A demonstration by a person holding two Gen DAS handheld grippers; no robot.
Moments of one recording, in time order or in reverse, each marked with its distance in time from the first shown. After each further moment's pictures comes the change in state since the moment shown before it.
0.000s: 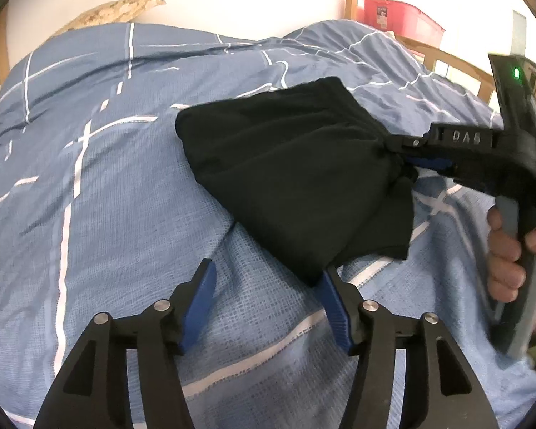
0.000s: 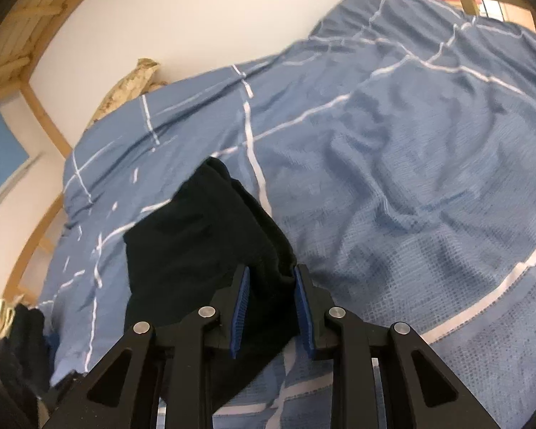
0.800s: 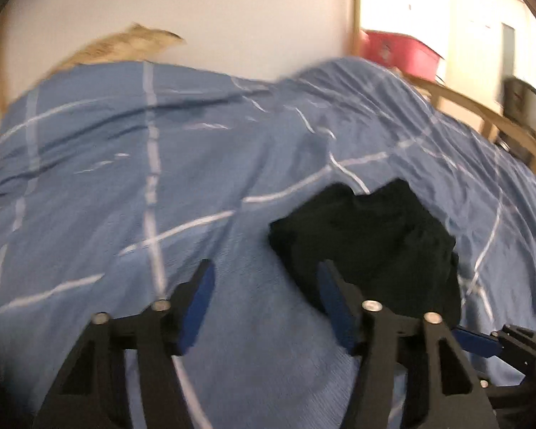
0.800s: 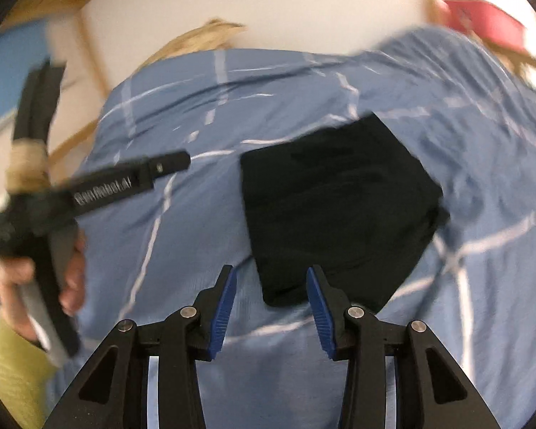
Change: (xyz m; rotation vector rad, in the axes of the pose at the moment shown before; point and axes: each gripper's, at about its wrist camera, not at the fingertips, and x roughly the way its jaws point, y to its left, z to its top) left arm -0.003 0.106 0.091 0.069 -0.086 -0.045; right arm -0.034 0.132 -0.075 -0.152 0.039 -0.028
